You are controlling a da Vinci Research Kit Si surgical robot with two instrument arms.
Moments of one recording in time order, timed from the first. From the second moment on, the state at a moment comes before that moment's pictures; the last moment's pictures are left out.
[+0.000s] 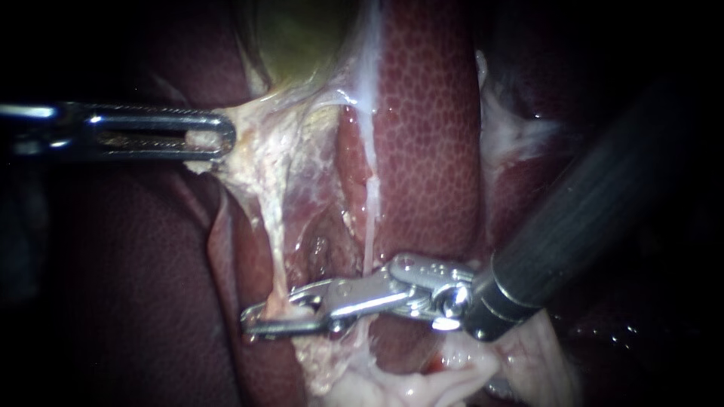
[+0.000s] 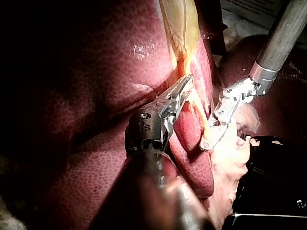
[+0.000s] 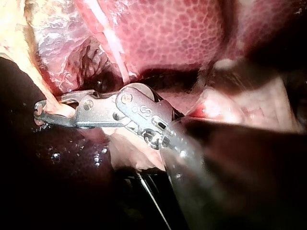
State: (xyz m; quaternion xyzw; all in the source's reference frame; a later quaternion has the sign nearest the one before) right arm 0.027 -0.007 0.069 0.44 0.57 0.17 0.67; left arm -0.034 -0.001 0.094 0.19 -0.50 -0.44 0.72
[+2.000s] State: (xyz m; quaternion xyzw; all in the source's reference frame) right arm 0.007 0.005 0.058 0.30 0.62 0.12 0.72; left arm -0.034 -0.002 0.096 0.19 -0.50 -0.44 0.72
